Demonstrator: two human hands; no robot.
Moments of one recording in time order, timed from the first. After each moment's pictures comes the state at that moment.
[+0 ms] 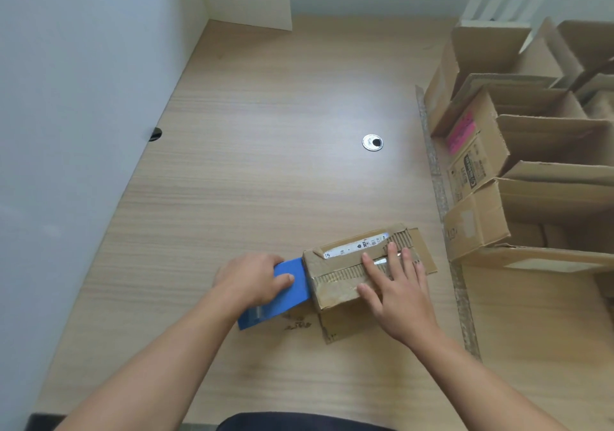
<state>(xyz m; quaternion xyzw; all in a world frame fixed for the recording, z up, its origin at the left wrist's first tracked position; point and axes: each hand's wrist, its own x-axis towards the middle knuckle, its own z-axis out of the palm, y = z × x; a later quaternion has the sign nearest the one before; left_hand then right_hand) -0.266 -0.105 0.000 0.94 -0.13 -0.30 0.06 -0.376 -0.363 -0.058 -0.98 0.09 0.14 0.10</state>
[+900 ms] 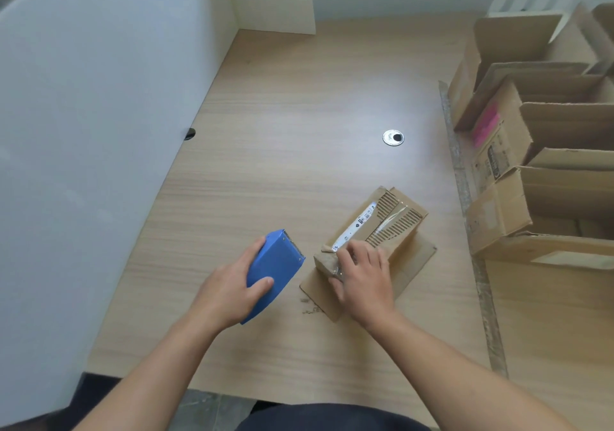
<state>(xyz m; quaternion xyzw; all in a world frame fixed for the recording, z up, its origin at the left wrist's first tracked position) -0.325 -0.039 0.014 0.96 -0.05 -0.18 0.22 -0.359 -0.282 -0.061 -0.98 0.01 -0.02 0.17</state>
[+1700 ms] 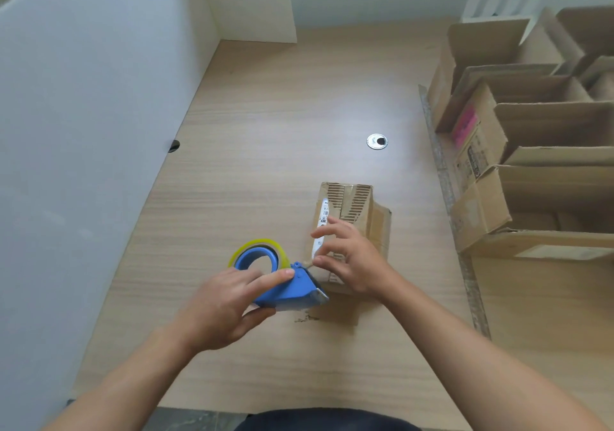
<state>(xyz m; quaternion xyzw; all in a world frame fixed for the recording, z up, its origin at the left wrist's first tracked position) -0.320 -0.038 0.031 0.88 -0.44 -0.02 0.18 -0.326 -0.312 0.006 -0.87 -0.10 0.07 0.47</state>
